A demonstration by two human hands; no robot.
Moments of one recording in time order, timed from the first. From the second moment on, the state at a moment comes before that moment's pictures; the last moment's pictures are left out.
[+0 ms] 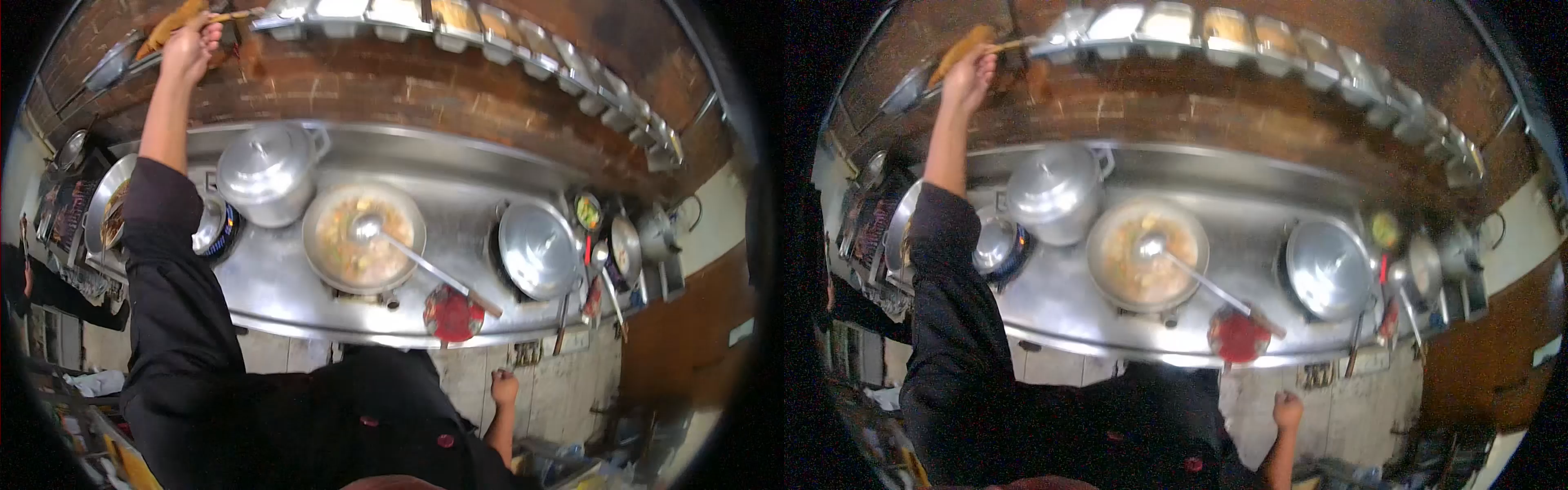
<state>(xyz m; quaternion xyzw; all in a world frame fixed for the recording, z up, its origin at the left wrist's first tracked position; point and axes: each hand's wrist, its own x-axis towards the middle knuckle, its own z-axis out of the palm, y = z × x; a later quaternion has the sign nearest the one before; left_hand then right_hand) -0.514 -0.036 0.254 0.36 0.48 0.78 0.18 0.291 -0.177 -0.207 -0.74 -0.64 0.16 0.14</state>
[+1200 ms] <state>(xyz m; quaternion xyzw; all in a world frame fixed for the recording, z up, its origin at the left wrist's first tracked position) -0.373 -0.111 0.056 0.24 0.47 0.76 0.38 0.296 -0.213 -0.211 -0.77 -0.53 0.30 0.20</state>
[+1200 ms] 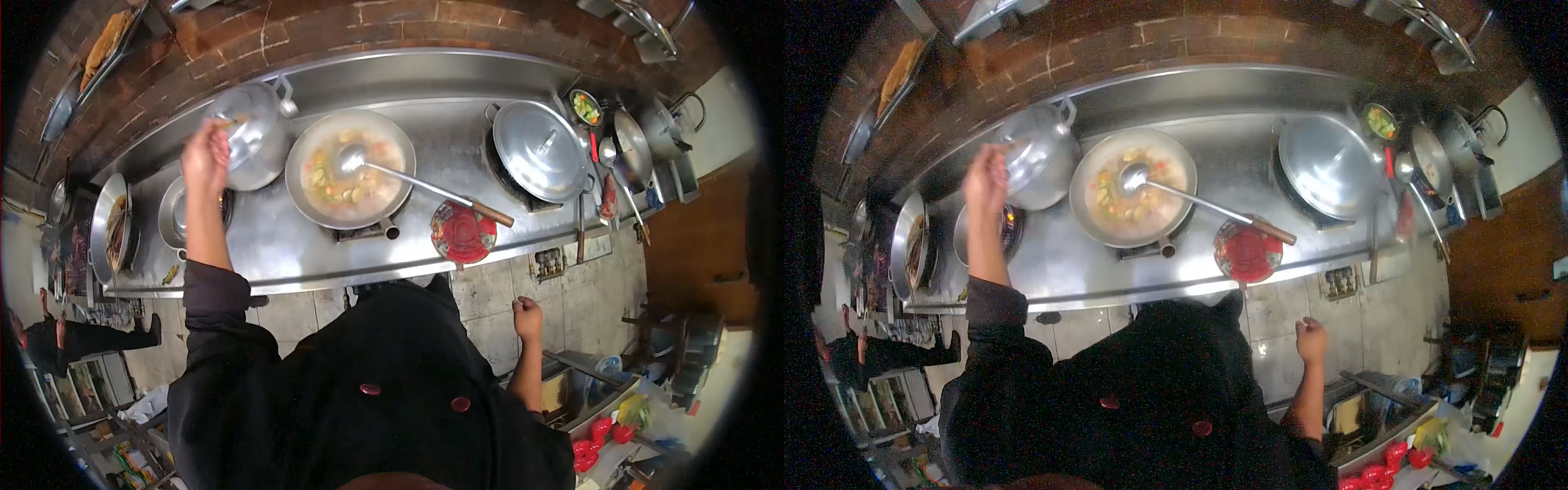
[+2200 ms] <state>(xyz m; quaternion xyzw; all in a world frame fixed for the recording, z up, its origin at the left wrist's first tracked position) 0.088 -0.107 -0.158 0.80 0.57 0.16 0.13 0.467 -0.040 -0.154 -0.79 -0.53 0.23 0.21</state>
